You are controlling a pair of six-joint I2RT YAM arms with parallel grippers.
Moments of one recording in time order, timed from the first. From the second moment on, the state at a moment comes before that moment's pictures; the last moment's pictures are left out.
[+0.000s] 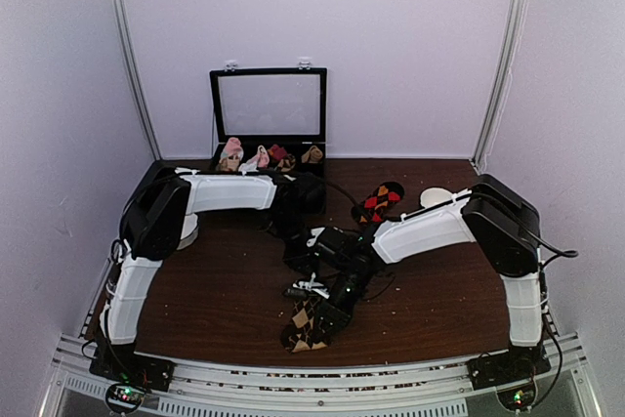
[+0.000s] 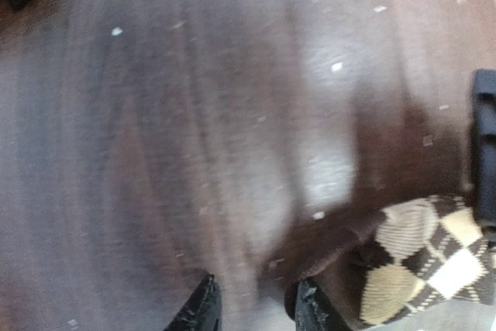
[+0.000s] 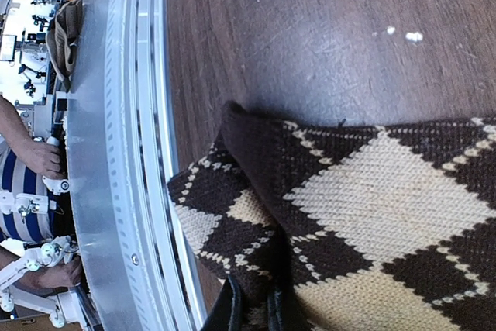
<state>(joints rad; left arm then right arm) -0.83 2.31 1.81 -0.91 0.42 0.78 0.98 2.10 1.30 -0.55 -0.81 -0.13</state>
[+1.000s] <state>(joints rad) -0.73 2.18 1.65 -0.70 0.17 0.65 0.92 2.16 1.35 -0.48 -0.86 -0.08</state>
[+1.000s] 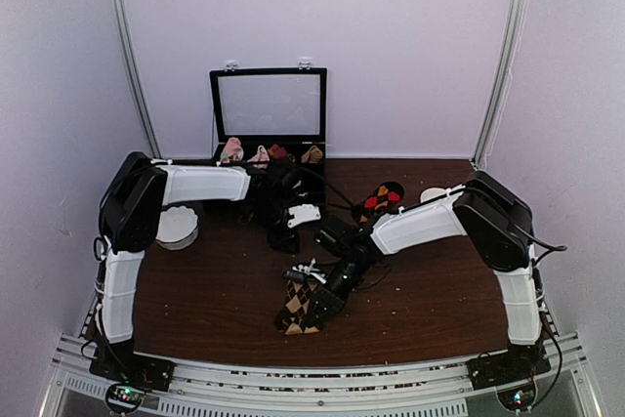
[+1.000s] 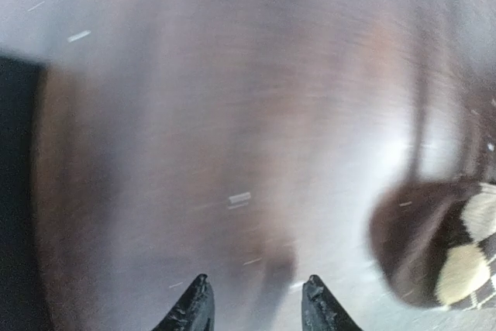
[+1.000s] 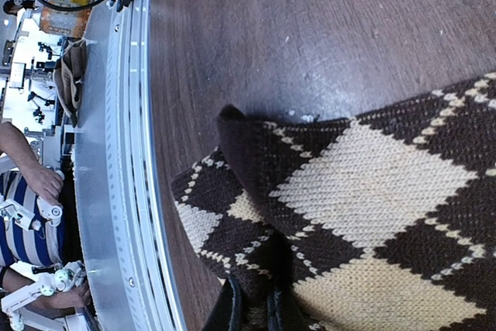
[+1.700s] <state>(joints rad) -0.55 1.70 1.36 -0.69 0.64 0.78 0.85 2.18 1.24 -0.29 -1.03 0.13</state>
